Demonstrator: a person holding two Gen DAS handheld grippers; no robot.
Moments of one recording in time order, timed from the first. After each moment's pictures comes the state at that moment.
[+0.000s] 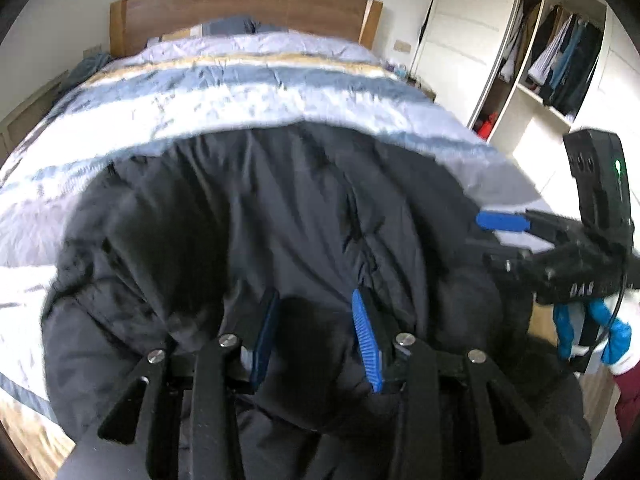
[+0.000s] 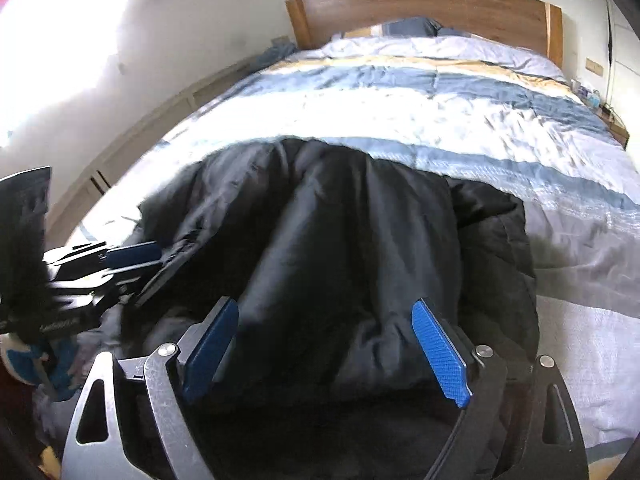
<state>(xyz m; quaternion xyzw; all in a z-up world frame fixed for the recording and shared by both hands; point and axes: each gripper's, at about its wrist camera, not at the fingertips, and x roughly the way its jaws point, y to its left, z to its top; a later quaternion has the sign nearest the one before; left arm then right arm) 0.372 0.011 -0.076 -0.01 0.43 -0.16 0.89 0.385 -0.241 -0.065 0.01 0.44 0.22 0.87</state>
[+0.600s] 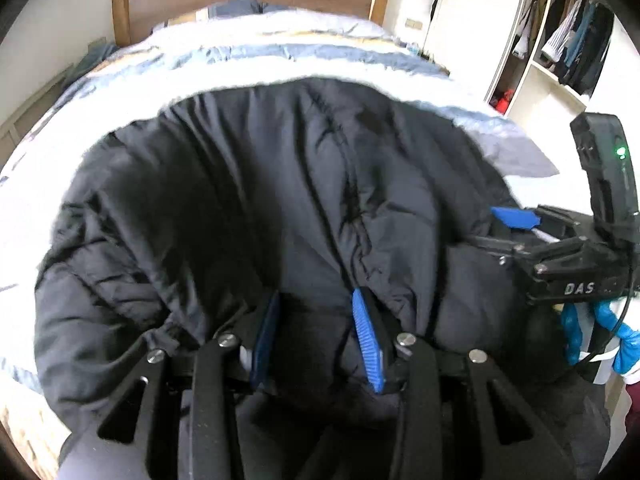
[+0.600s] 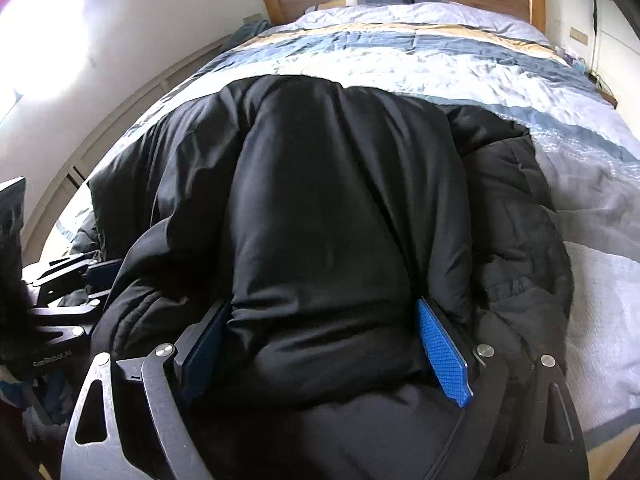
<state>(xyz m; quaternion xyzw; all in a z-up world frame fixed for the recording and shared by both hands) 0.369 -0.005 -0.095 0.01 0.44 -0.14 0.89 0.382 -0.239 -0.101 0.02 0.48 0.19 0.86</state>
